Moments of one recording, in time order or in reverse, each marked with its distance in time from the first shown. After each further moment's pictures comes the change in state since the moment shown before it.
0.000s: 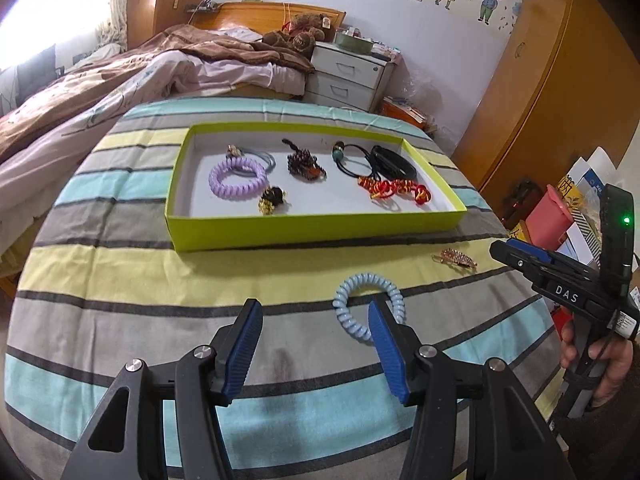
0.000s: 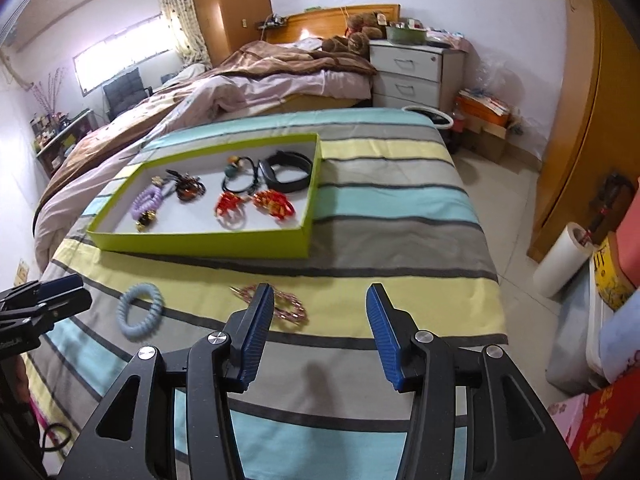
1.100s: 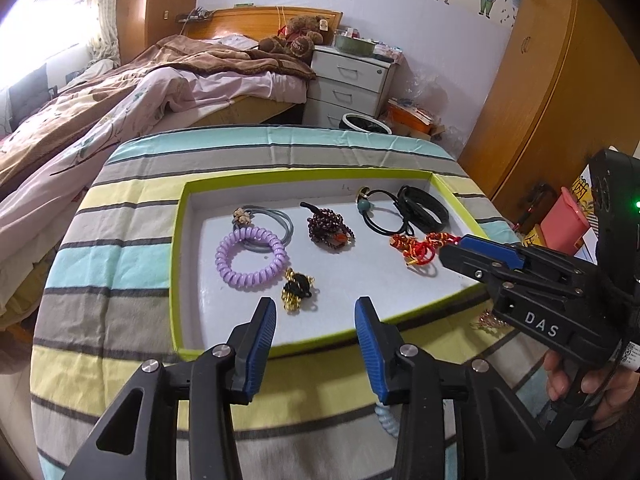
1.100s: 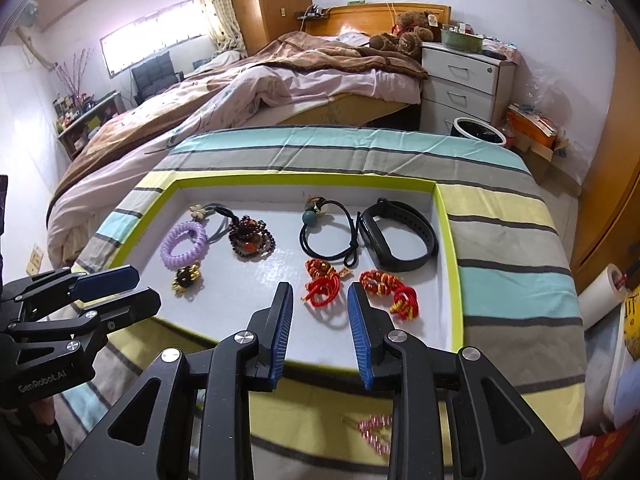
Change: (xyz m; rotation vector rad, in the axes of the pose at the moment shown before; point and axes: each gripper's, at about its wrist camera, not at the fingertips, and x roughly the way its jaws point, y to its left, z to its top) left arm 0.028 0.013 0.068 0.053 -0.015 0.045; right arm 0.054 0.073 0.062 -0.081 0.018 0.089
